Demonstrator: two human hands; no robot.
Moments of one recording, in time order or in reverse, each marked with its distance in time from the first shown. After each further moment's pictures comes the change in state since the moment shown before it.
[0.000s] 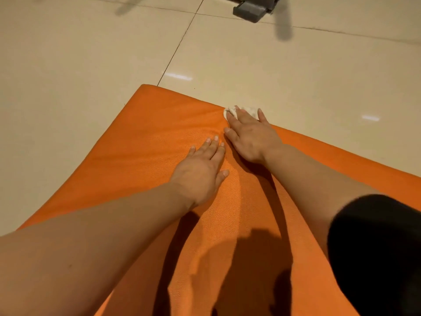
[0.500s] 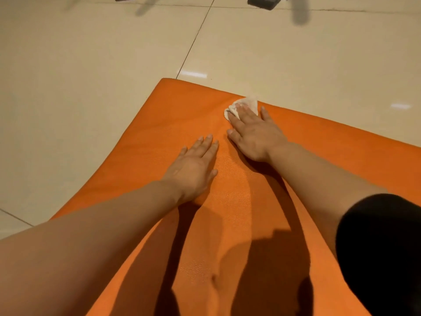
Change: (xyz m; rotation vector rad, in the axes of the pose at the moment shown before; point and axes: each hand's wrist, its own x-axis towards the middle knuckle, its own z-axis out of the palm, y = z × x) left_hand -0.044 -0.036 0.002 -0.049 -0.064 -0.052; right_hand -0.014 -0.029 0.014 -0.046 -0.011 -0.078
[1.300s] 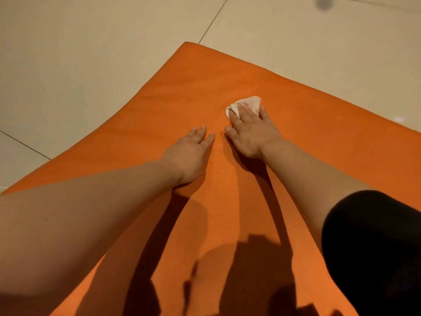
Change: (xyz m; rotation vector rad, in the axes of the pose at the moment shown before) left_hand -0.078 0.007 0.031 0.002 -0.063 -0.133; right_hand -0.068 -0.059 0.022 -0.066 -0.122 -0.004
